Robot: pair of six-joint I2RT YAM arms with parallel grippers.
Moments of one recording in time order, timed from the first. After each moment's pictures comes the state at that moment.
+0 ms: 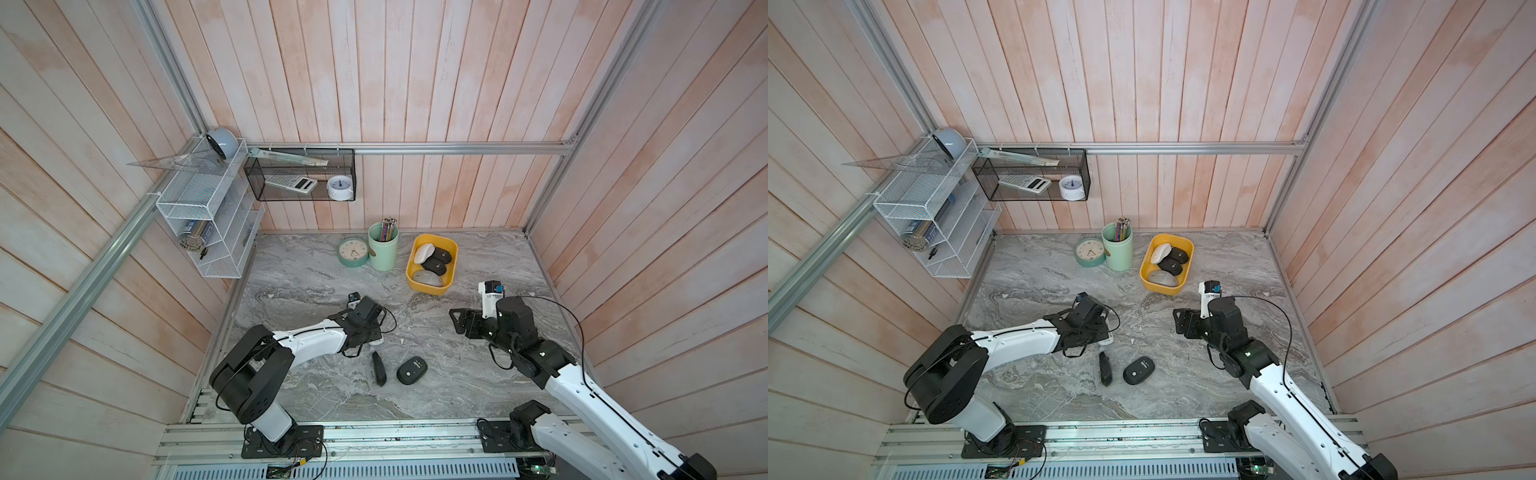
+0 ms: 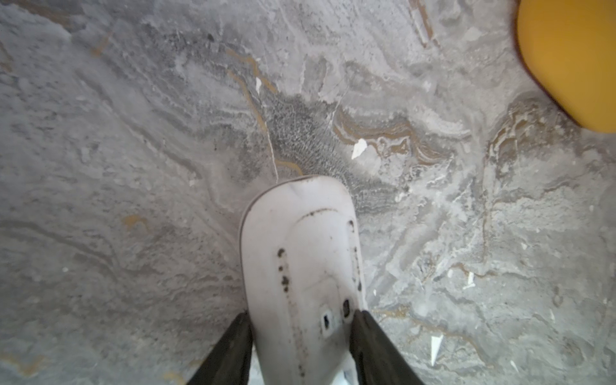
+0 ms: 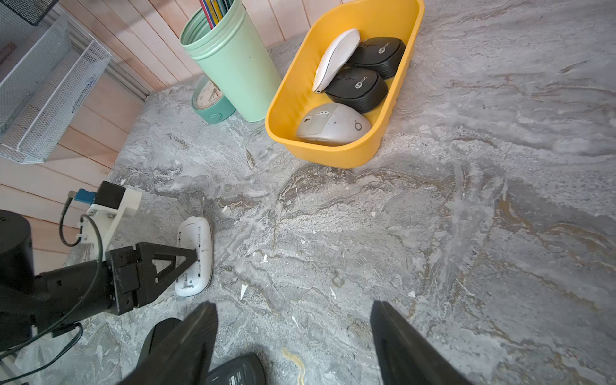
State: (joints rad) left arm -0.71 1.61 0.83 -0.25 -0.13 -0.86; right arm 0.48 0.82 0.60 -0.34 -0.05 0.50
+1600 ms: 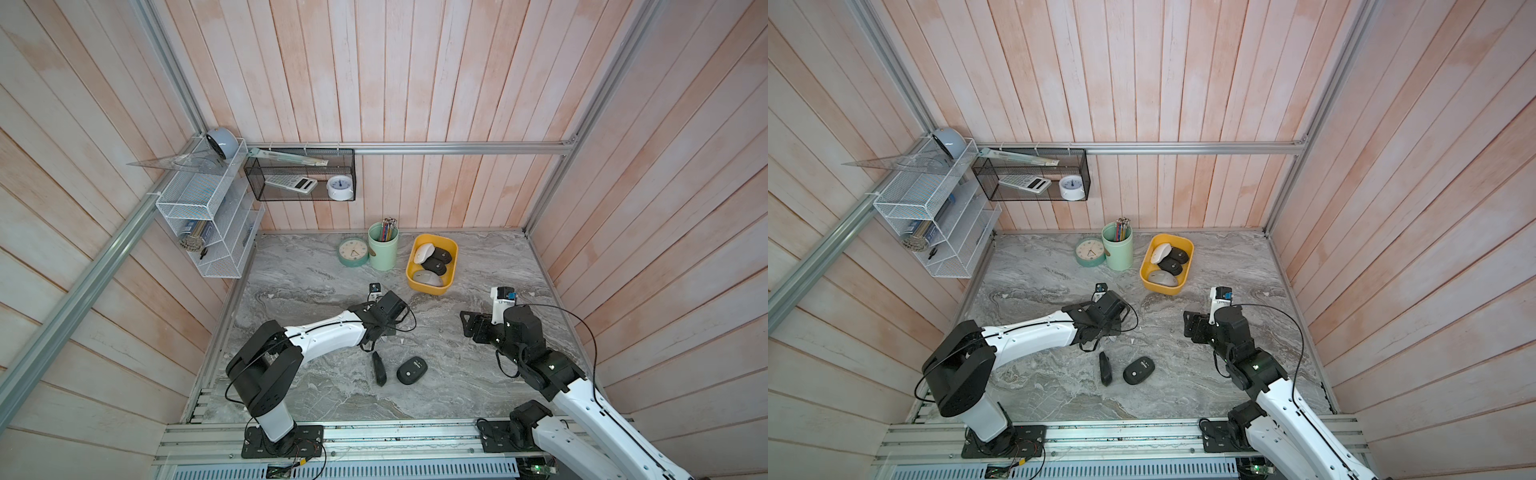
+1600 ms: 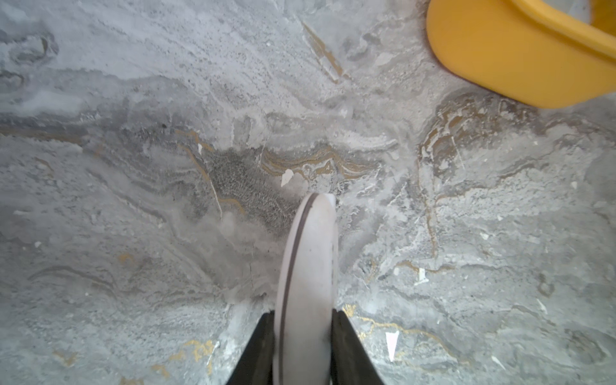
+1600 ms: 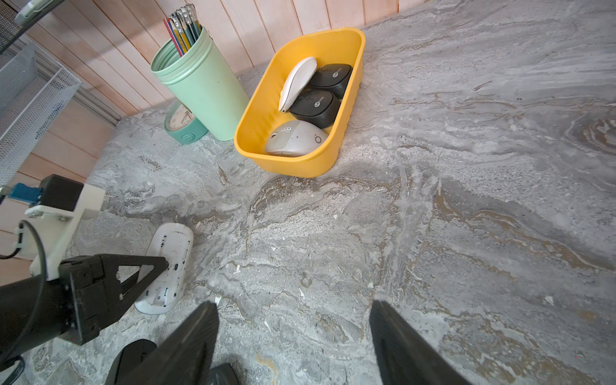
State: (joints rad) left arm -0.84 1.69 1.08 -0.48 -0.33 -0.75; right arm 0.48 0.69 0.55 -0.39 0.09 0.52
